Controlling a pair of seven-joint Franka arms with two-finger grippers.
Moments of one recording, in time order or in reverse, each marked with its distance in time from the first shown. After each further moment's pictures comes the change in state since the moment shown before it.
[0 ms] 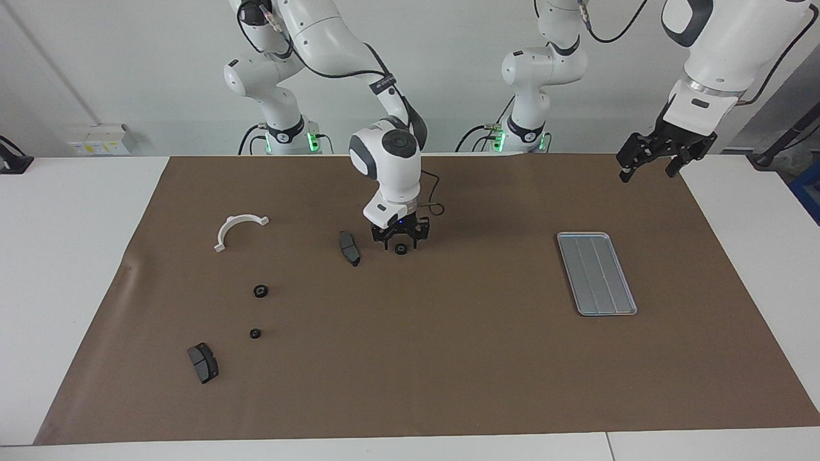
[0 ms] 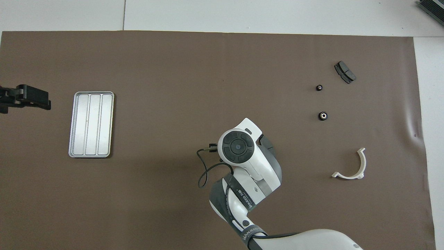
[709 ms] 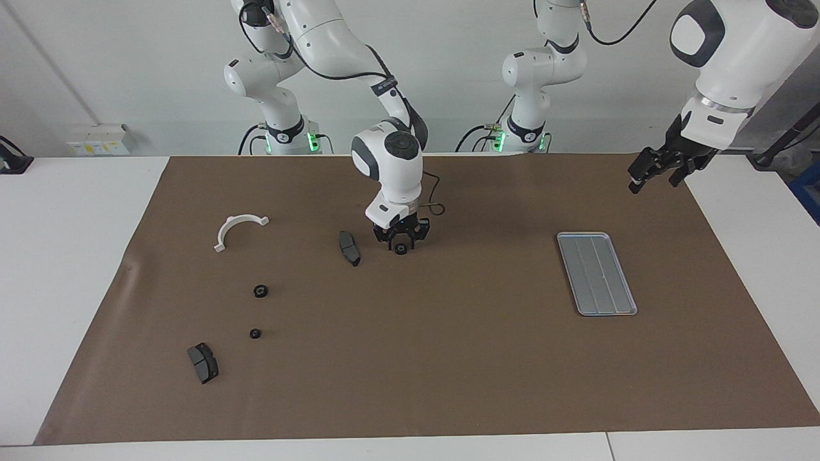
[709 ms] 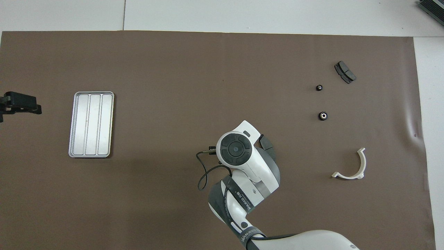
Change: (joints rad) left arm 0.095 -0.058 0.020 -0.164 -0.061 0.135 -0.001; right arm 0.010 0.002 0.000 -0.010 0.000 0.000 0.001
